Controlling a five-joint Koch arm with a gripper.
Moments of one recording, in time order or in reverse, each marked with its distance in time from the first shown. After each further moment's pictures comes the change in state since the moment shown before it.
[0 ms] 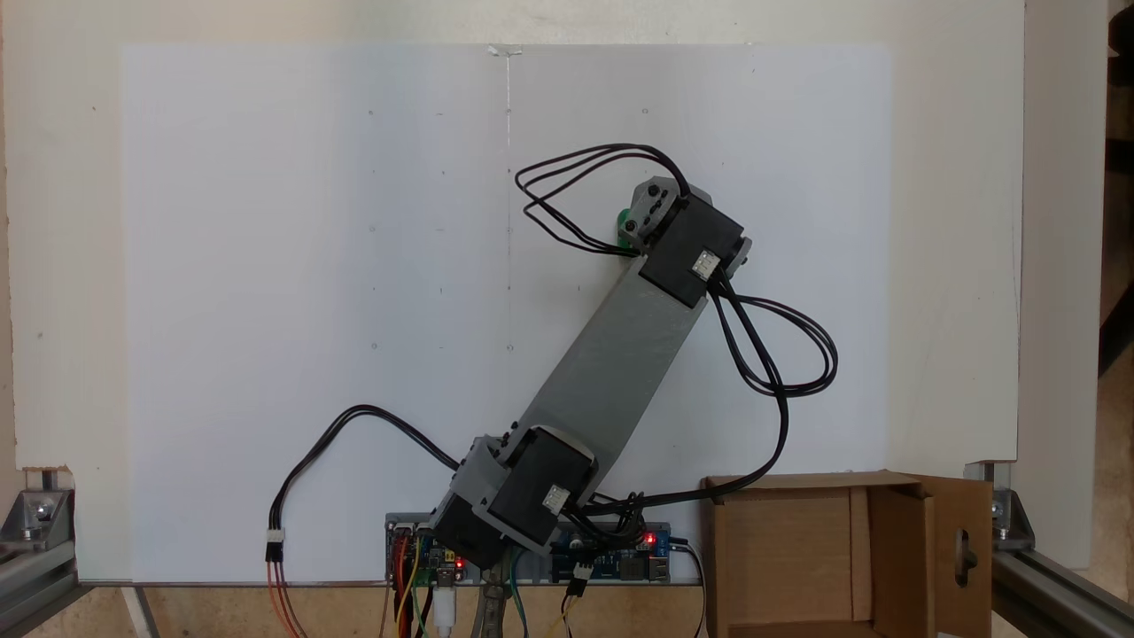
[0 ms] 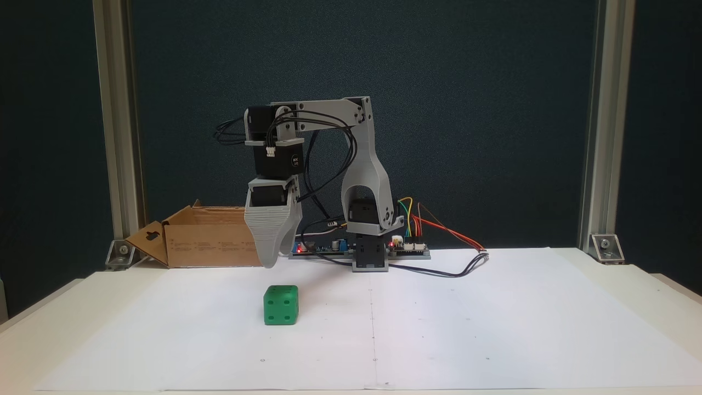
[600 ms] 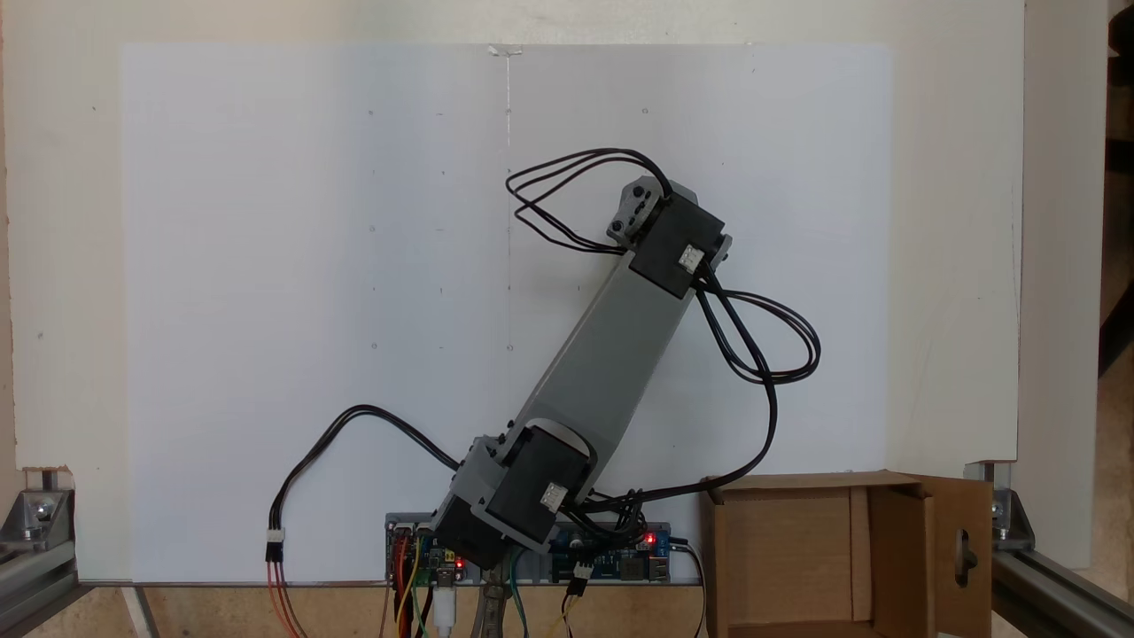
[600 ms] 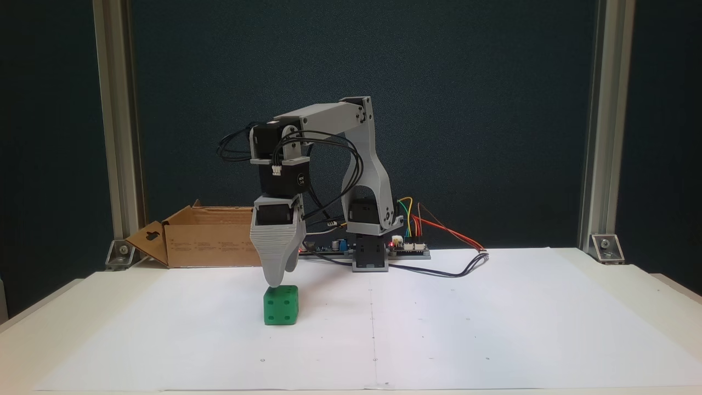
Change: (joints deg) arm -1.4 -0.1 8.4 -9.0 0.0
